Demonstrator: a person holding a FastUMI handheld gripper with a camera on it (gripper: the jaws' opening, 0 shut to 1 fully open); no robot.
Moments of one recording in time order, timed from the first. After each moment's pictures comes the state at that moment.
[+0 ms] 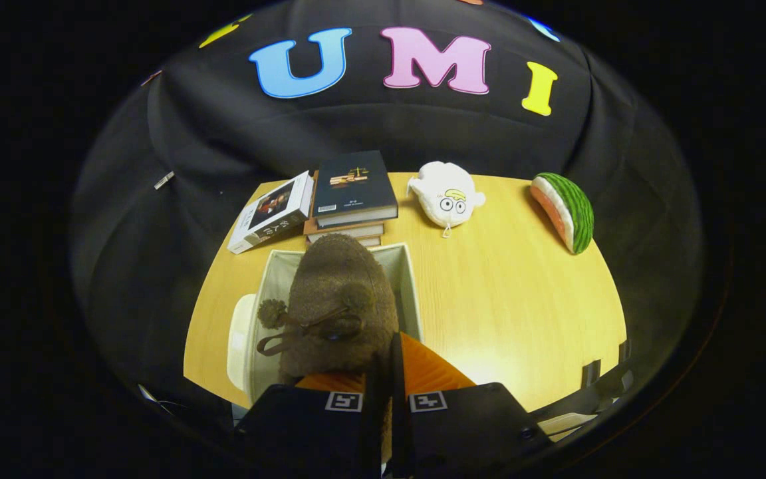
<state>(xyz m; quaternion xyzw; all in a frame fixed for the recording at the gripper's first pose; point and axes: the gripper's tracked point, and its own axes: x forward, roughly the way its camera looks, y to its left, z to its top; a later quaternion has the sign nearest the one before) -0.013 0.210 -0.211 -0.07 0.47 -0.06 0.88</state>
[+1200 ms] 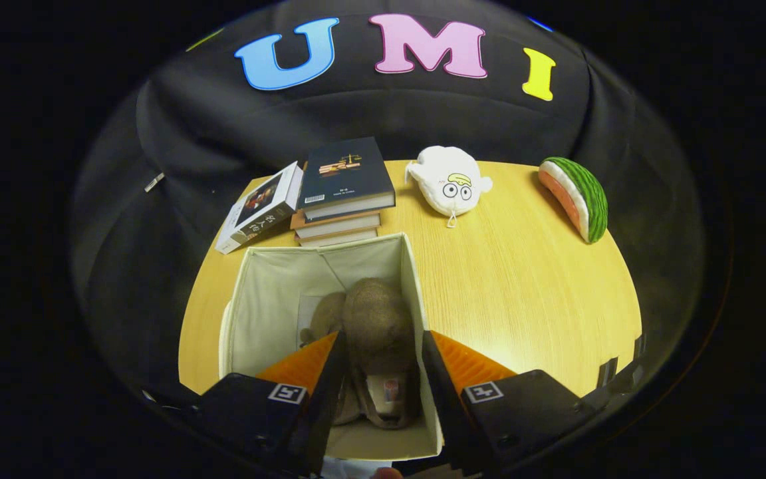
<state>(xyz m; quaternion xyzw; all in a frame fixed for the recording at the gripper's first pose) 0.008 0.188 -0.246 -0.05 0.47 -0.06 0.88</state>
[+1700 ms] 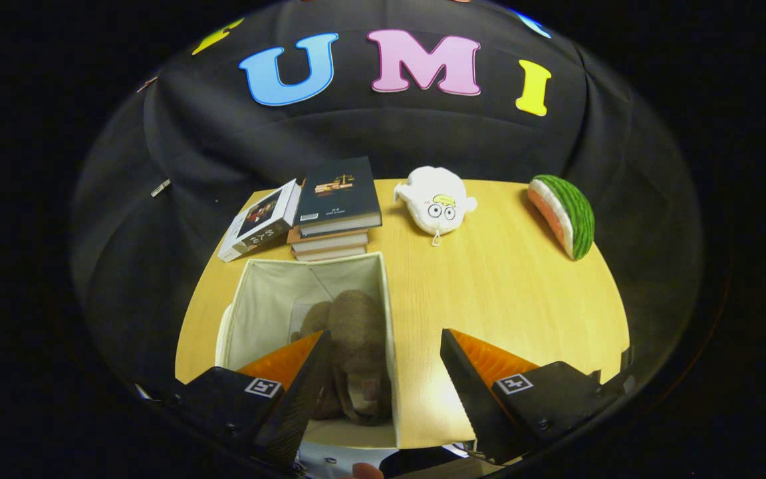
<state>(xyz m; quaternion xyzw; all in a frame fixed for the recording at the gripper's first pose) 0.012 0.158 -0.191 -0.07 0.43 -0.06 0.90</state>
